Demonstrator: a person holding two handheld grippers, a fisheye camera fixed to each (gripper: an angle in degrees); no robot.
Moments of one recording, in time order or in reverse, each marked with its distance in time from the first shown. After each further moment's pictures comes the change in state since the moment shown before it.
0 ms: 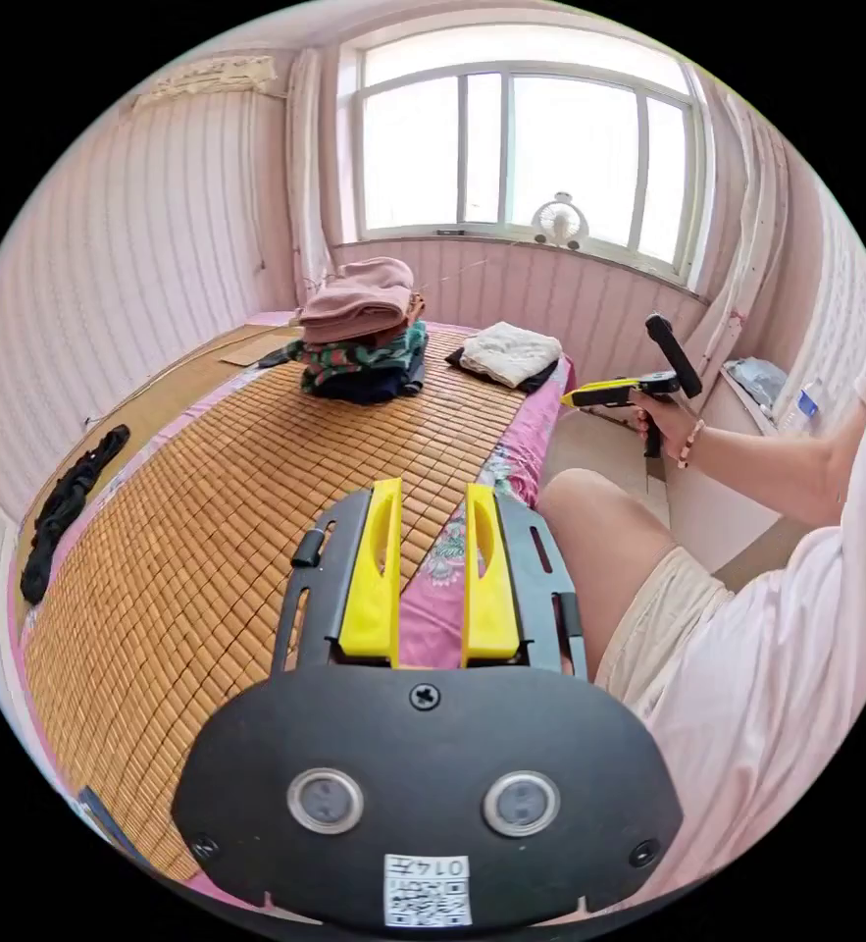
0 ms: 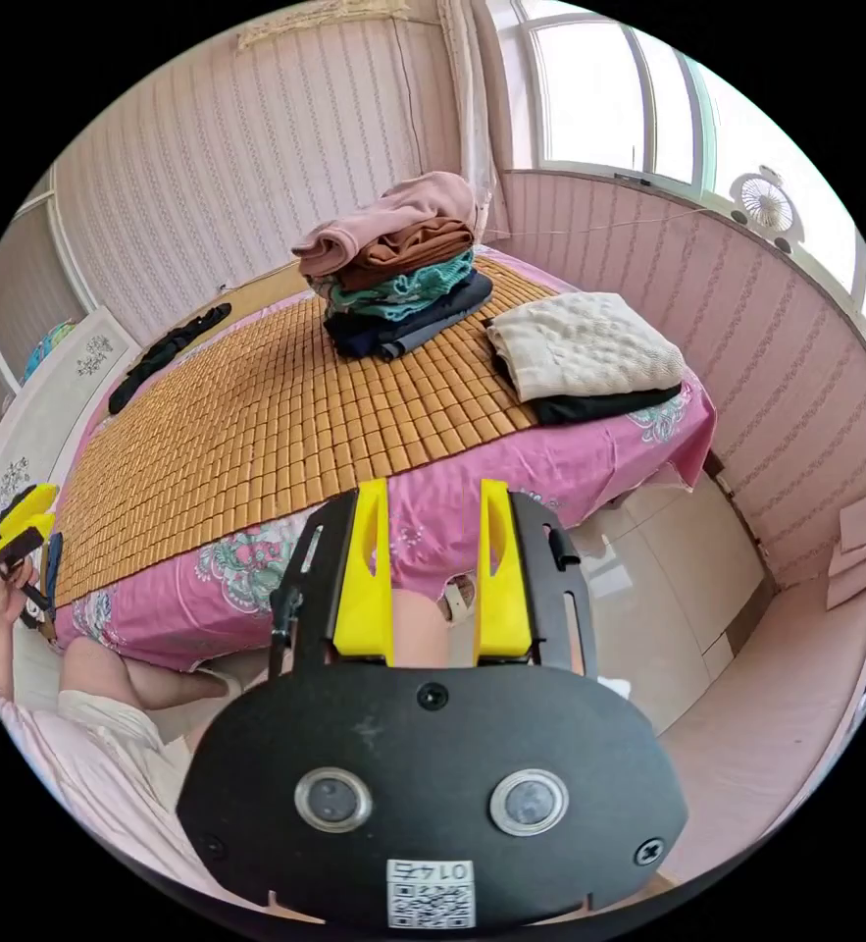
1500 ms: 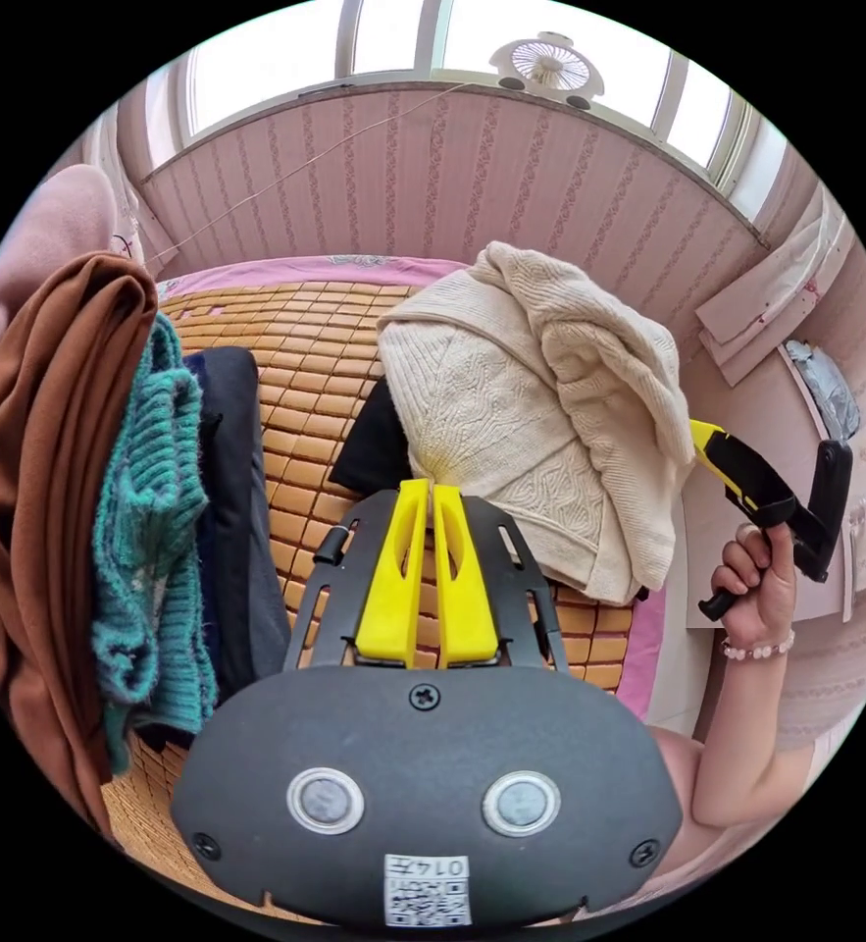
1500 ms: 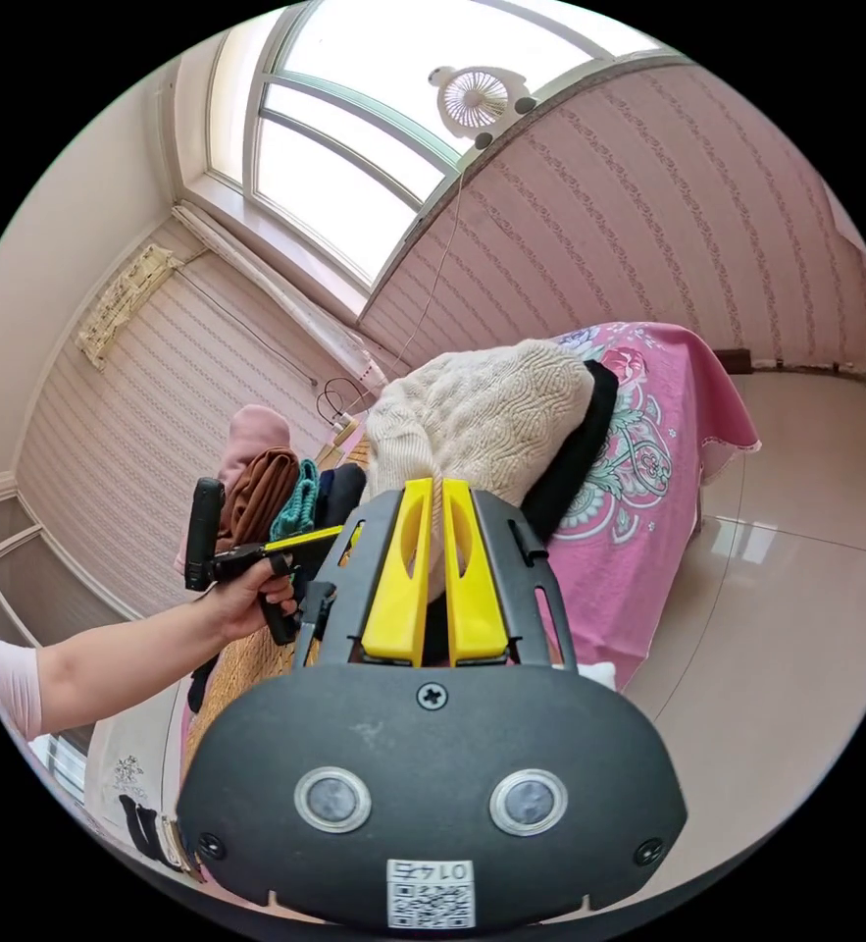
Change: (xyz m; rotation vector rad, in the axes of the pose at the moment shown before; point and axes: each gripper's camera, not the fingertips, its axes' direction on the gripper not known) left arm 0.120 -0.530 0.679 -0.300 0.208 0.183; right arm 0.234 0.148 0.385 0.471 -0.300 0.634
